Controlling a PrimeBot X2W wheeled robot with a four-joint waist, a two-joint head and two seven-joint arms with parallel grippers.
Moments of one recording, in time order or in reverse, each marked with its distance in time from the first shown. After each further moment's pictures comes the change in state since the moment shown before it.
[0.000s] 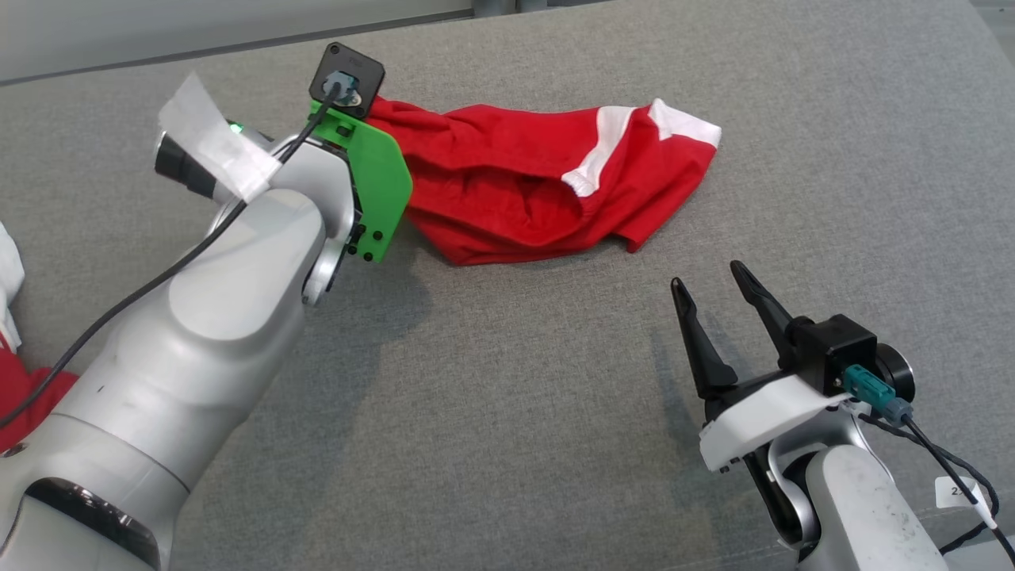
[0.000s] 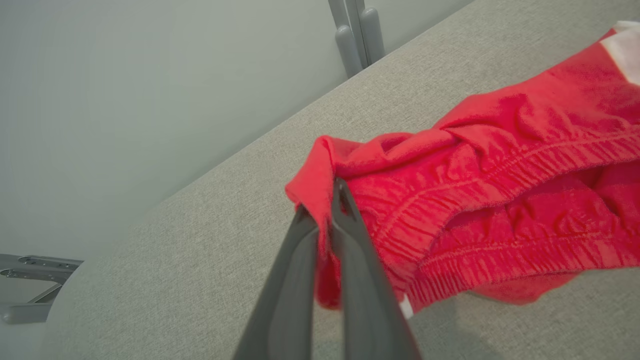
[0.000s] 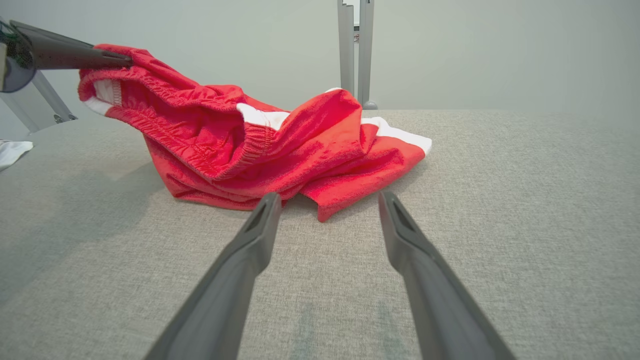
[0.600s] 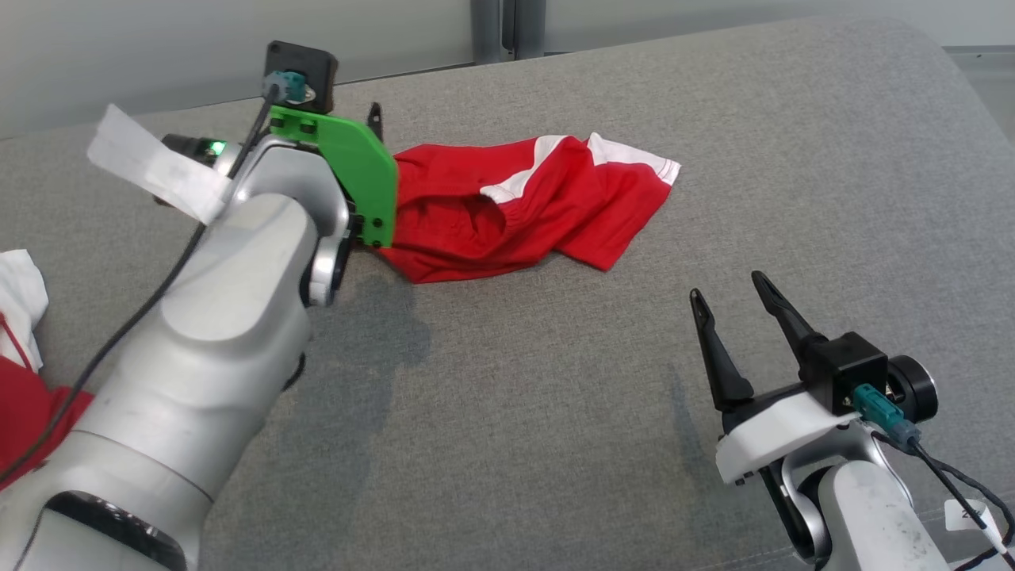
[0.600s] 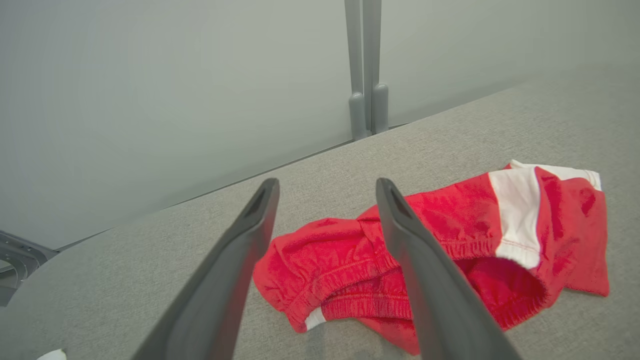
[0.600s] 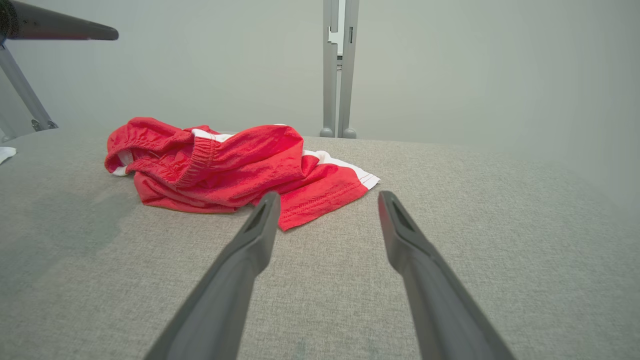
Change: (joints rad) left arm 0.051 0.000 0.111 0.027 -0.106 0.056 -0.122; right arm 0.045 -0.001 -0.038 -0.026 -0.069 0.000 -0.002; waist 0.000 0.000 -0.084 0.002
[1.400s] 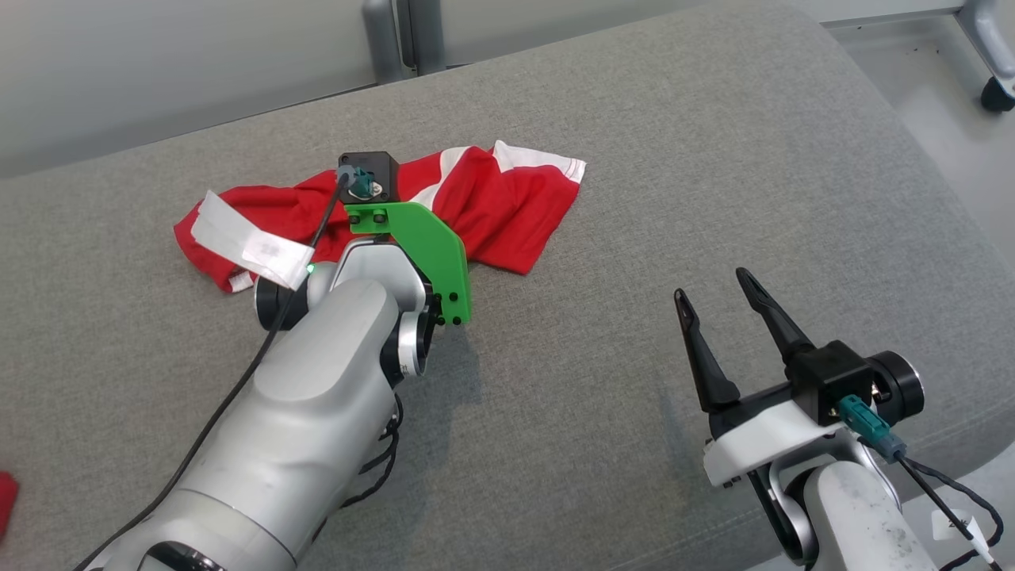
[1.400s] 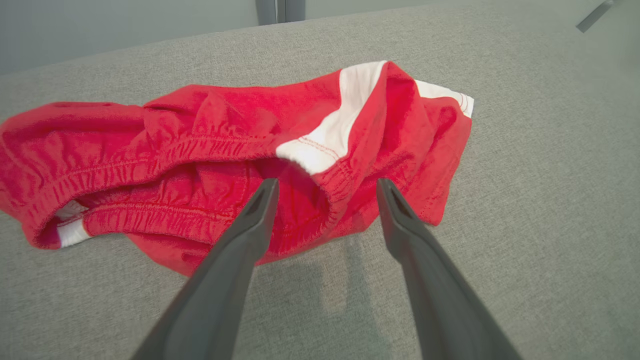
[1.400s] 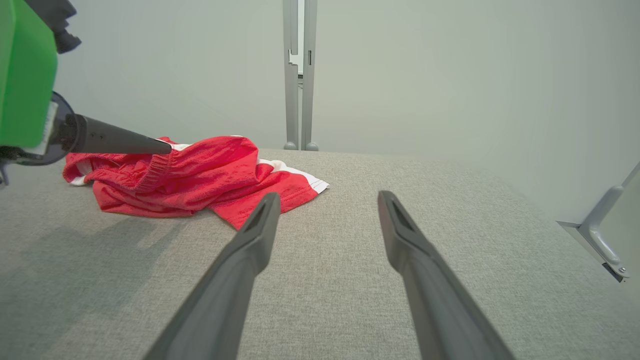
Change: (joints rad) left arm 0.160 -0.179 0.044 0.030 -0.162 0.146 0.056; right arm -0.007 0.000 0.034 0.013 -0.044 0.000 -0.081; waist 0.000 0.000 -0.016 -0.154
